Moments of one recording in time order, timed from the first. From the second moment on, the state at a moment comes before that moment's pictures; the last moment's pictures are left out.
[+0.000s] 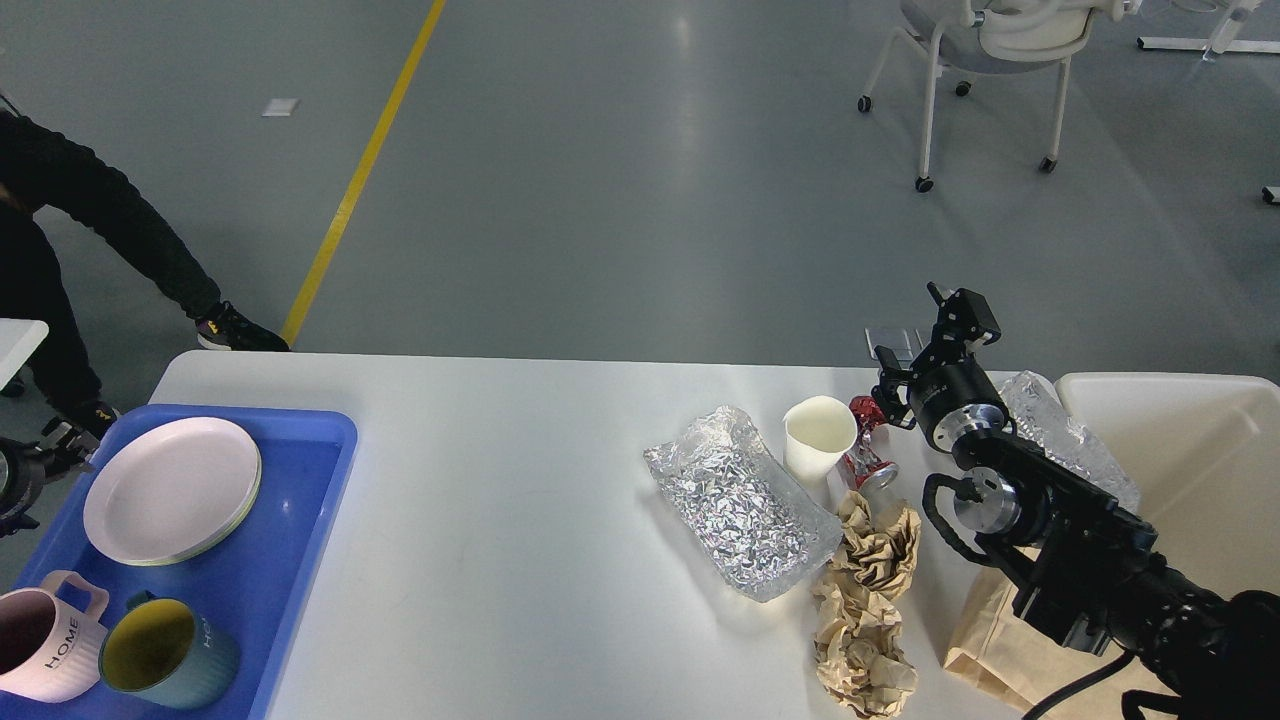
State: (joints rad) left arm -1.02 0.69 0.61 -0.43 -0.05 -0.34 0.26; right arm 0.68 -0.17 0.59 0.51 -0.07 0.07 0.43
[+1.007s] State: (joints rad) left arm -0.70 0.57 -1.07 -0.32 -0.07 -0.34 0.03; right arm 0.68 -0.17 0.59 0.51 -0.07 0.07 0.43
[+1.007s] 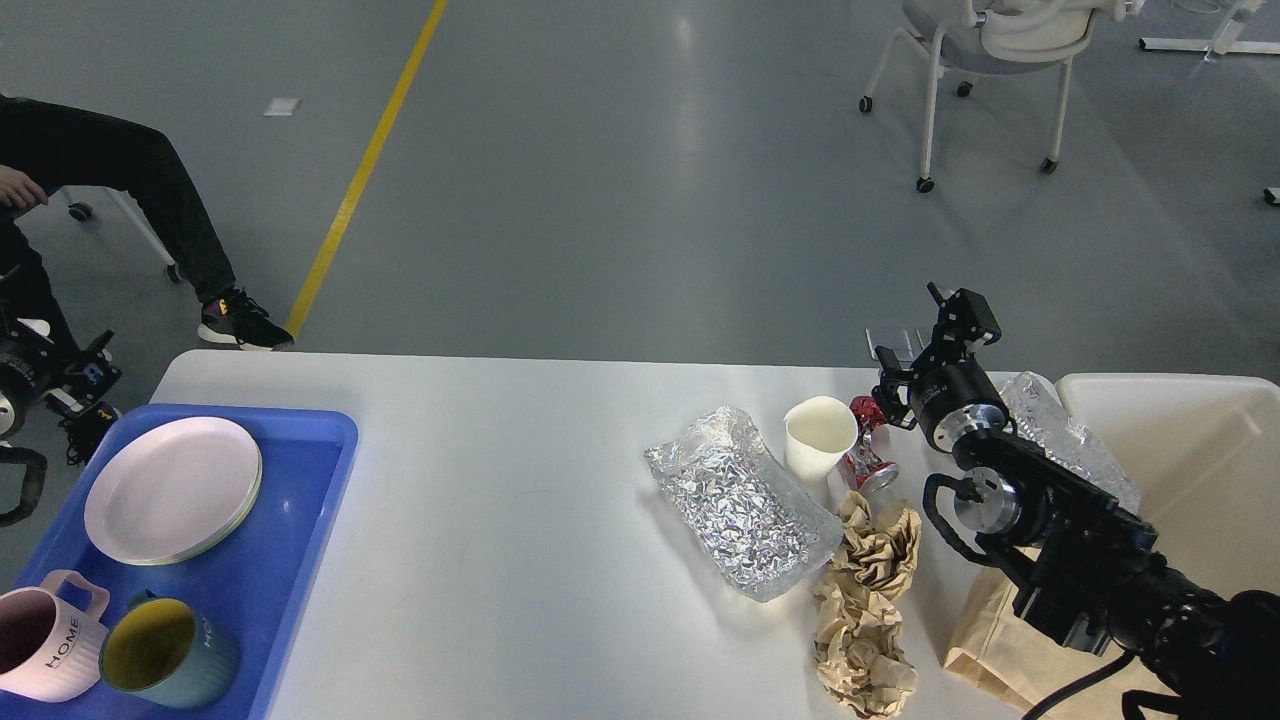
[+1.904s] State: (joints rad) left arm -0.75 0.39 -1.21 -0.33 -0.16 -0.48 0.02; right arm 0.68 -0.17 0.59 0.51 -0.07 0.07 0.43
